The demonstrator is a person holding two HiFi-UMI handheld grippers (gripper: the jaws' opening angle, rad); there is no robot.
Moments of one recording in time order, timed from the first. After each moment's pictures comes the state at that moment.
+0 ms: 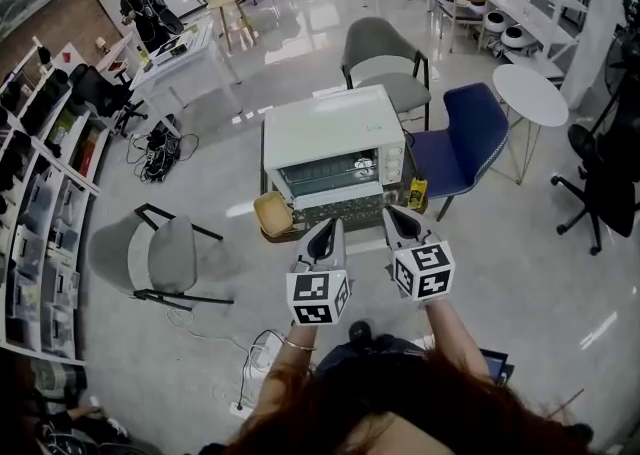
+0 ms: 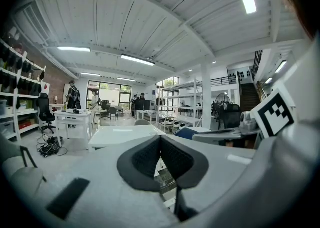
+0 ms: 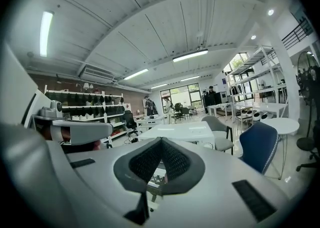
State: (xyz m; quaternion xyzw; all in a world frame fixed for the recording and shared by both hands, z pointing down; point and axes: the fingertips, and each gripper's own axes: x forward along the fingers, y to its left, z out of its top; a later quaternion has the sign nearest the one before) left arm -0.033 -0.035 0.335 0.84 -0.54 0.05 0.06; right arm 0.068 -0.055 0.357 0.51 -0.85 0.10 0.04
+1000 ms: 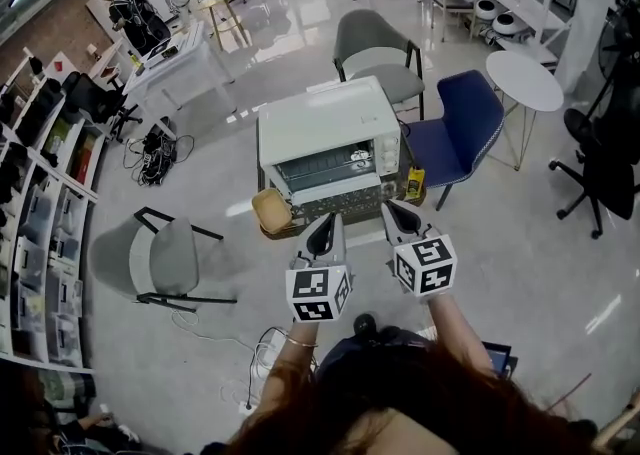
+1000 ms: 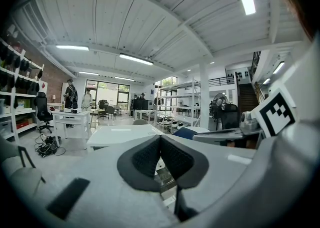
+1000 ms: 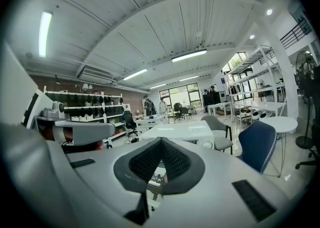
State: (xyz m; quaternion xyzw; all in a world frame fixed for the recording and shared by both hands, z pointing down) left arm -0.029 -0.031 0.335 0.85 -0.53 0.05 0.06; right arm 0.070 -0.047 0.357 0.52 -0.85 0.10 0.04
